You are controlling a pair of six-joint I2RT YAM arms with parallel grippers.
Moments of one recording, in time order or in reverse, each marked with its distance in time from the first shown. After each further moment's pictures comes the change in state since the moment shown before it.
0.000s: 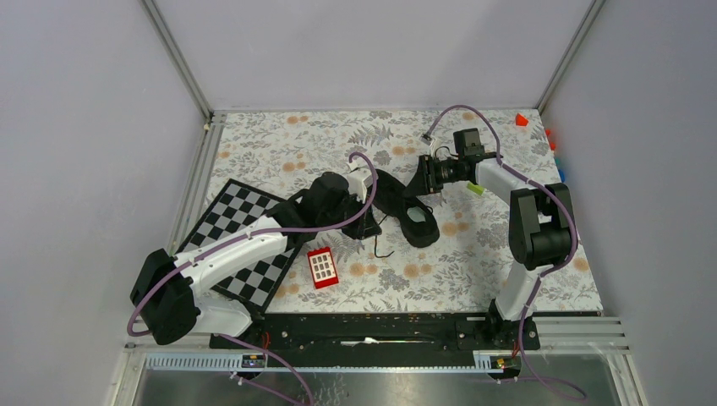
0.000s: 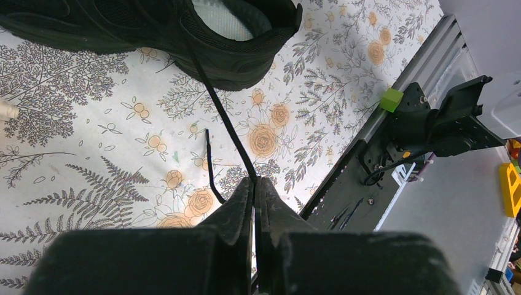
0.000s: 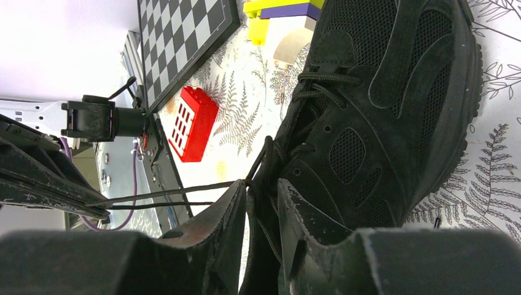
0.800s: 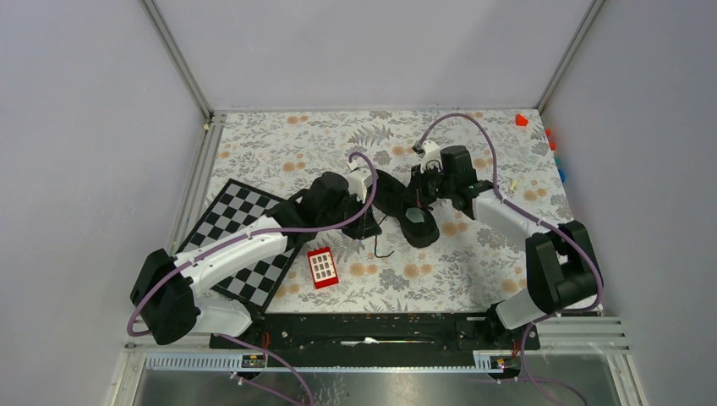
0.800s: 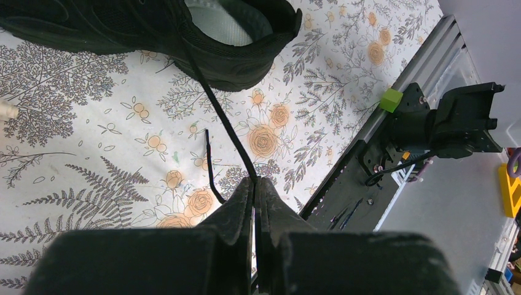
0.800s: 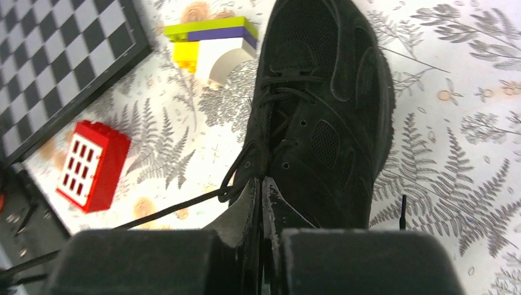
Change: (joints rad) left arm 0.000 0.000 0.000 0.000 0.000 -0.002; right arm 0.167 -0.282 -0.256 0.262 0.481 0.058
